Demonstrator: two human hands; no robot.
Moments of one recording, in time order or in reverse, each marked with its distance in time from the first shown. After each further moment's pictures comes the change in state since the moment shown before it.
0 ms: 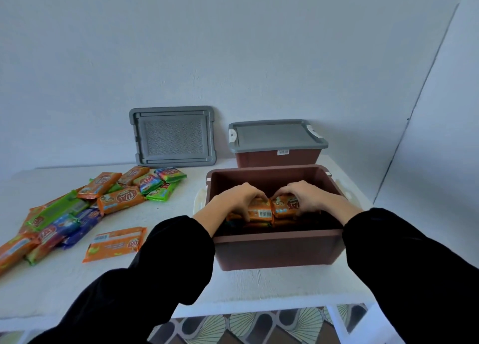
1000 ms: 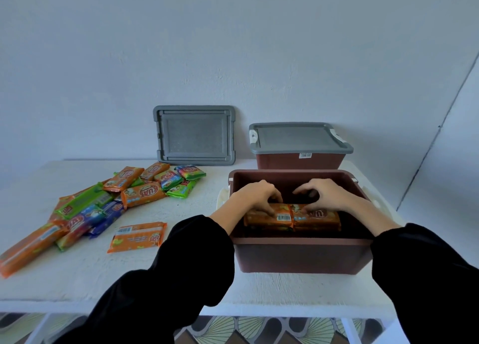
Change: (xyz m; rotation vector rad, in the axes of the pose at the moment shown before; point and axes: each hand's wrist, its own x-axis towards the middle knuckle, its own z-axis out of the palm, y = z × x) left_hand -0.013 -0.001 -0.012 -0.044 0.067 -0.026; right_hand -0.004 -0.013 -0.014 0.182 0.103 0.054
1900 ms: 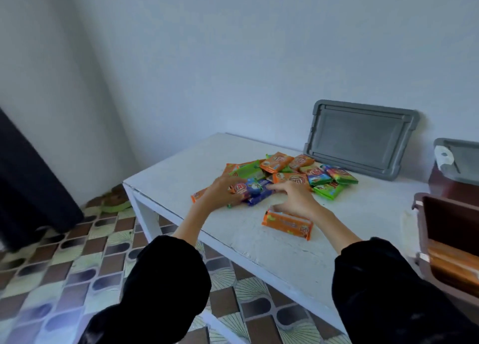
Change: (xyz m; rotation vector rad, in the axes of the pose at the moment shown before) left_hand -0.327 -0.221 0.044 -0.409 0.533 -0.811; right_hand 0.099 -0.351 0.116 0.175 -0.097 -0.487
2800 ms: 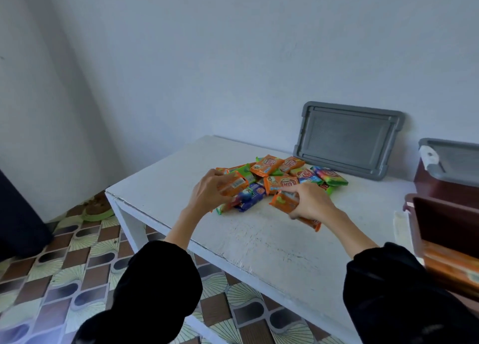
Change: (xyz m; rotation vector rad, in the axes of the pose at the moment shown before) left_hand 0.020 -0.016 0.003 0.124 0.188 0.042; right_hand -0.009 0.019 -0.023 -0.199 0.025 0.171
